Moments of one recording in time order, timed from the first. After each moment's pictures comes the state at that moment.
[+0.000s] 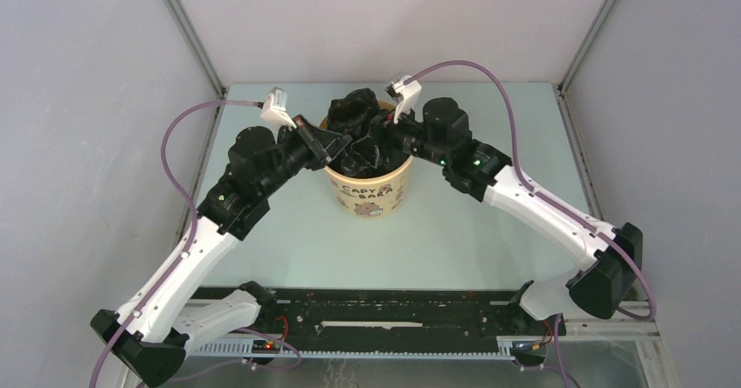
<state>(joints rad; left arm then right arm) -0.56 0.96 1.09 -0.25 0.08 -0.84 0.80 1.43 1.38 -0.13 -0.16 0.24</state>
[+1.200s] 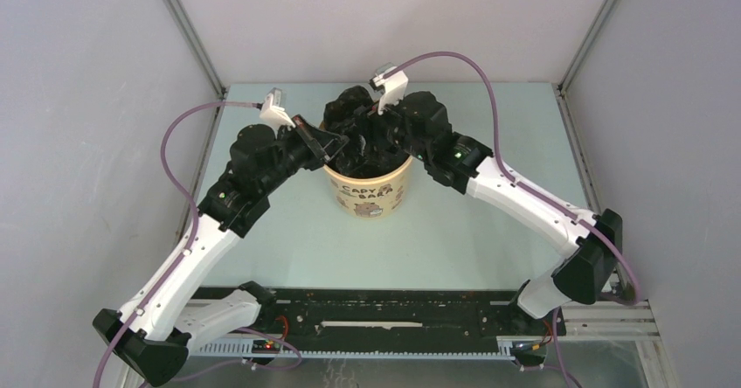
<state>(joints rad) -0.53 0.97 1.09 -0.28 0.07 -0.86 0.84 1.52 1.49 -0.16 0.06 0.14</state>
